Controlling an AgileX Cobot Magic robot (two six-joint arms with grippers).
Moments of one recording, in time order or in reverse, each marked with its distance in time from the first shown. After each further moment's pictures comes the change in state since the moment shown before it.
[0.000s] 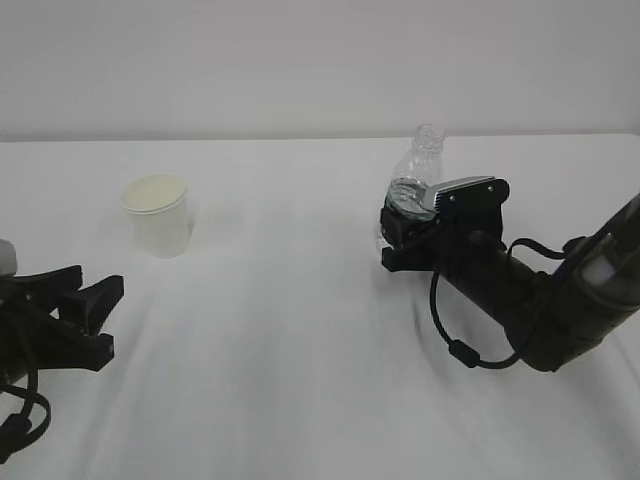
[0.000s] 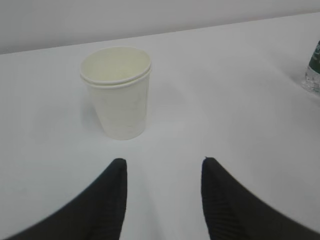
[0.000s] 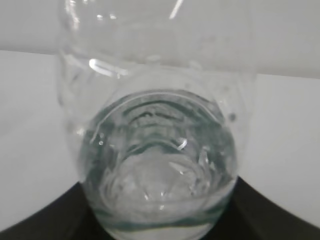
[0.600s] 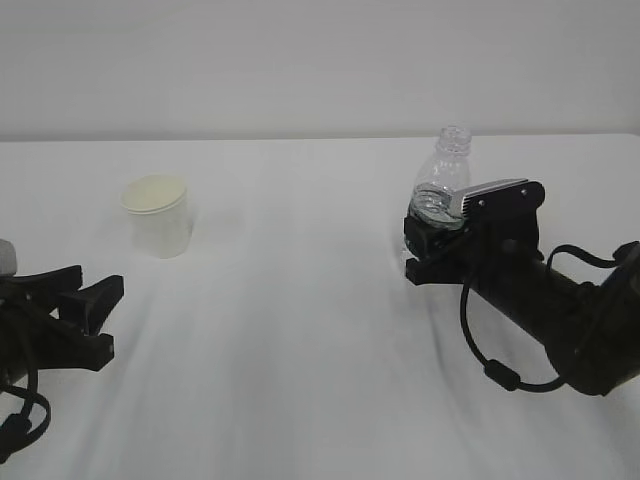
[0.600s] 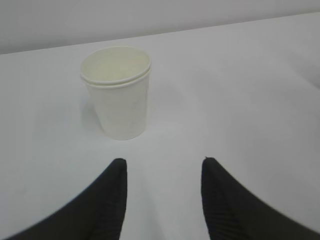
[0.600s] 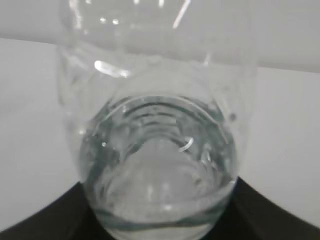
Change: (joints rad) left arm 0.000 0.000 0.000 0.000 0.000 0.000; right arm 0.000 -0.150 0.196 0.041 0.010 -0.043
